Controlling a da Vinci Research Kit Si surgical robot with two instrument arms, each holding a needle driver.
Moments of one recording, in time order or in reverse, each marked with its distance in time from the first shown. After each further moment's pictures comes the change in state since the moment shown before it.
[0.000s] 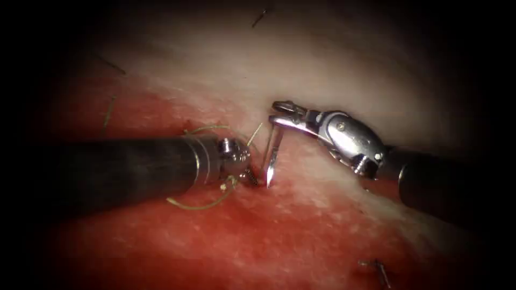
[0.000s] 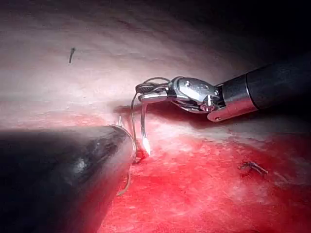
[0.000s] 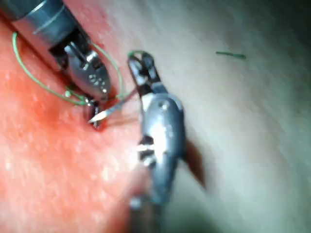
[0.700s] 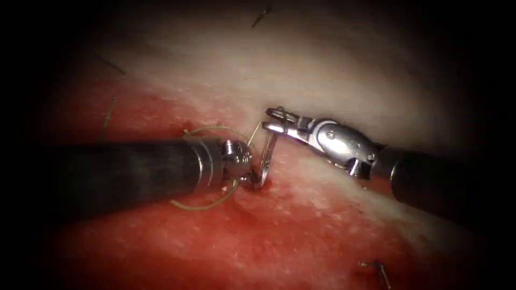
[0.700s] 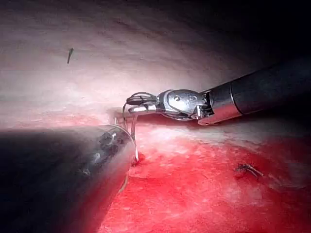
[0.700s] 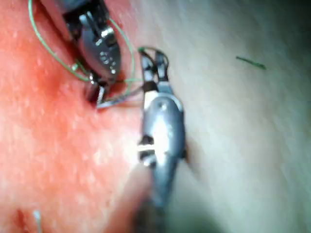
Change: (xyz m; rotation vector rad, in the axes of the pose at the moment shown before) right arm -0.003 -0.002 0.000 0.023 0.016 -0.122; left arm 0.001 0.001 0.000 0.003 0.001 -0.043
